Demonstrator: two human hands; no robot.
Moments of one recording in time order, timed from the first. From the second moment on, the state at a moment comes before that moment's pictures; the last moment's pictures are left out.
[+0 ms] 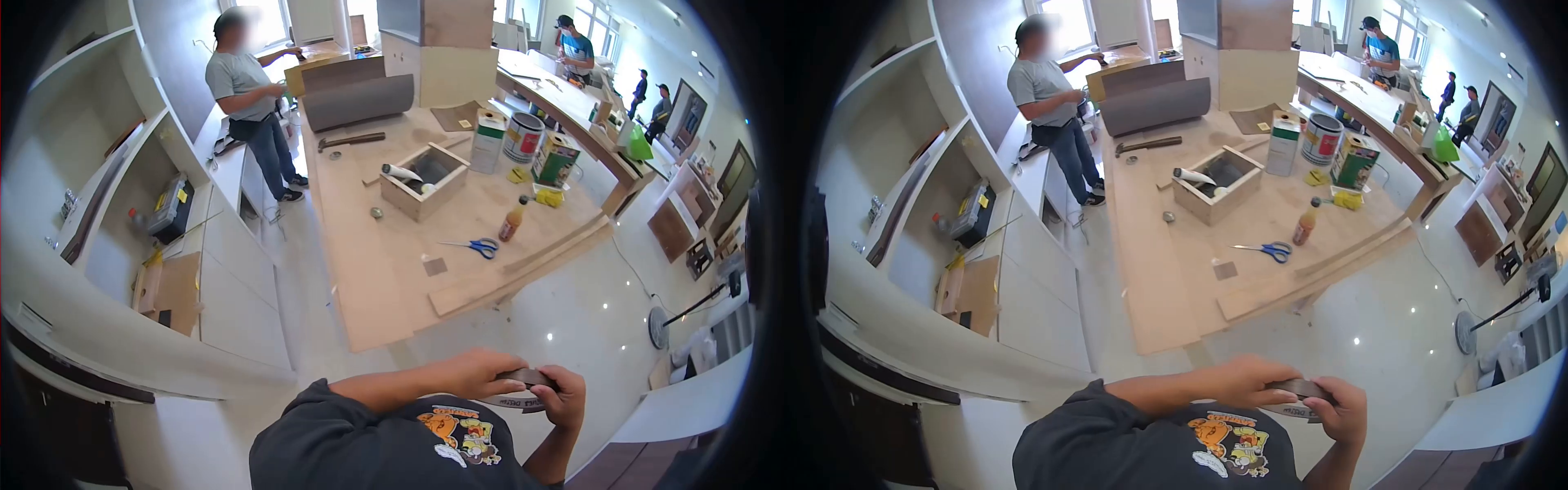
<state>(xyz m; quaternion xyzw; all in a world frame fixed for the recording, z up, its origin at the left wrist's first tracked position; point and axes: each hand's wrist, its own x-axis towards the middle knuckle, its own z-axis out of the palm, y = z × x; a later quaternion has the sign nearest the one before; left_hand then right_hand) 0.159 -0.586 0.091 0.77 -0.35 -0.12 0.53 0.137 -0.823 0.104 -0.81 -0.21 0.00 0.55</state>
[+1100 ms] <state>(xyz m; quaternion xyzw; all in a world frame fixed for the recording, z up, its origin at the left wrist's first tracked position) 0.390 -0.710 0.074 0.72 -0.30 -0.14 0.61 0.373 -1.094 0.084 -0.78 -0.01 0.10 0.61</state>
